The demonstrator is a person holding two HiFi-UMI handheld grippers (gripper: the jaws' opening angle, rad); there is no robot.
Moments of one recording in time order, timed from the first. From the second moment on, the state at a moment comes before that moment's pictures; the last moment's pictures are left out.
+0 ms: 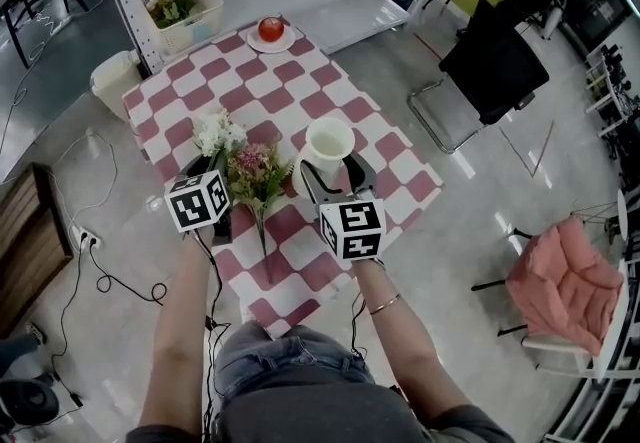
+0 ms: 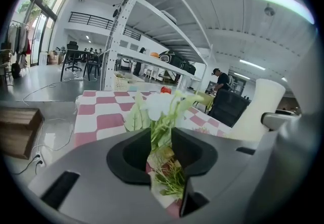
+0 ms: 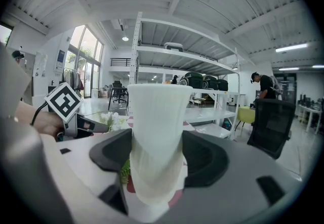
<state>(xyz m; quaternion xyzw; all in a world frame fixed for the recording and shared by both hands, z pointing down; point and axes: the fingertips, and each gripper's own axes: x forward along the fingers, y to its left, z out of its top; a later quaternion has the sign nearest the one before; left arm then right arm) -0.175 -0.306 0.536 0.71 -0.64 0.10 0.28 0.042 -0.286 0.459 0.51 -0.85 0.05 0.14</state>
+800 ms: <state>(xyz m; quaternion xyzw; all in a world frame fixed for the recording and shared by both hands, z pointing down) -0.094 -0.216 0.552 0.74 -0.58 0.13 0.32 0.043 -0.285 0.460 0.51 -0.85 0.05 0.14</state>
